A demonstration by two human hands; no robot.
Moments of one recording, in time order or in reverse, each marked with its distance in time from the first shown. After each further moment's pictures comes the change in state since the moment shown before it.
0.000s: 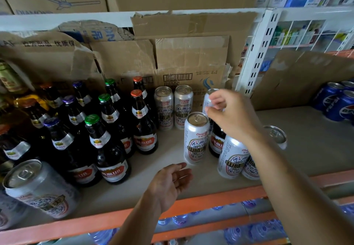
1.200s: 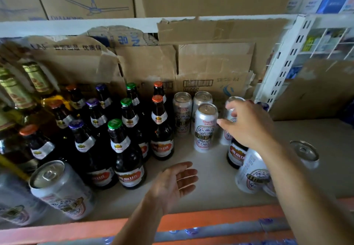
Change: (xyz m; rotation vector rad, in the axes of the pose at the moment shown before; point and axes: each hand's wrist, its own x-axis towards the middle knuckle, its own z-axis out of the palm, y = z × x) left_hand -0.001 0.029 -0.024 0.031 -0.057 0.047; right_hand 0.017 -0.009 0.020 -0.306 -0.084 0.043
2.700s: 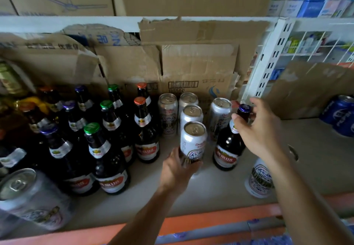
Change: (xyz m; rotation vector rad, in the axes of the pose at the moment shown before) left_hand 0.041 -0.012 0.043 0.926 0.351 0.707; right_hand -0.008 0.064 0.002 0.228 0.260 0.156
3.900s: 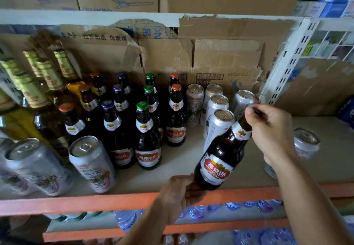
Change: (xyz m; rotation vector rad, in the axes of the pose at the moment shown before) left_hand -0.086 -0.025 -0.078 -0.848 -0.416 -0.785; right_hand -0.068 -0.065 0.007 0.425 0.015 0.102
